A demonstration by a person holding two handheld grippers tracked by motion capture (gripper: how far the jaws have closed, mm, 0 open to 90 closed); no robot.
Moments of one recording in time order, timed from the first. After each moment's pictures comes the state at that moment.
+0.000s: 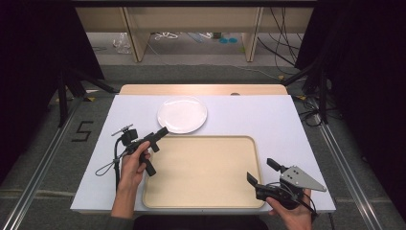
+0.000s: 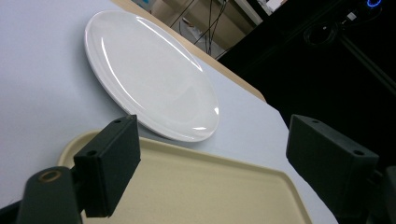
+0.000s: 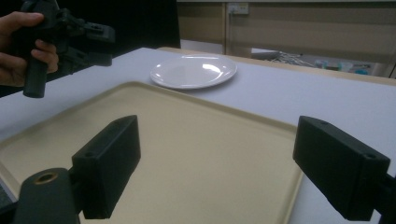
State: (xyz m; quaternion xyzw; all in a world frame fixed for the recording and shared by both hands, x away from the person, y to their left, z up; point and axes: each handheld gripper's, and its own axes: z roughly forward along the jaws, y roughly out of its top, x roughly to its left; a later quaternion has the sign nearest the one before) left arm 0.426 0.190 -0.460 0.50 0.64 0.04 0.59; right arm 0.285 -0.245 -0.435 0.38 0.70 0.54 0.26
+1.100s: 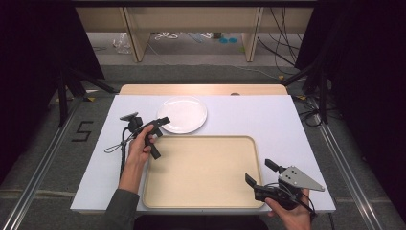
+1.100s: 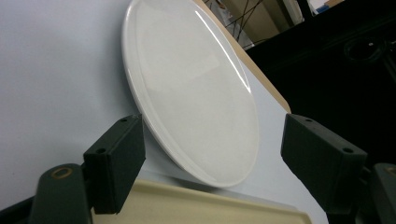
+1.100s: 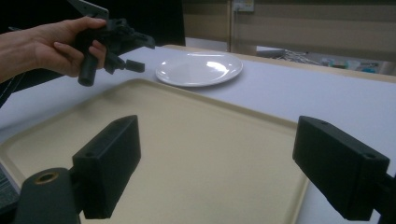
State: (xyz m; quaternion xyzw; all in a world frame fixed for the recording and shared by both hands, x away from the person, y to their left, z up) left arm 0.496 0.193 -0.484 0.45 0.71 -0.02 0.54; right arm 0.286 -0.242 -0.437 0.37 0.70 0.55 0.26
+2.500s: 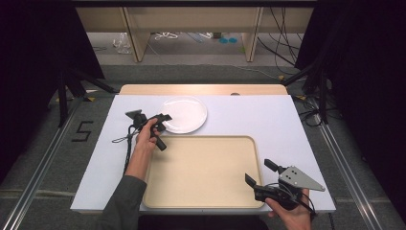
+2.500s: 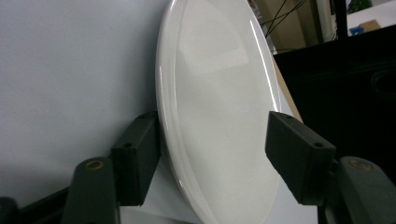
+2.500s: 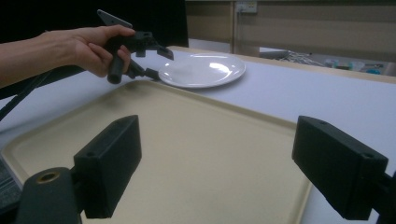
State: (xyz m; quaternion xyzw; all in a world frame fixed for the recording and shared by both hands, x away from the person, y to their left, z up) left arm 0.532 0.188 -0.502 0.38 0.77 -0.08 0.50; right arm 0.282 -0.242 -0.434 0.38 0.71 0.54 0.24
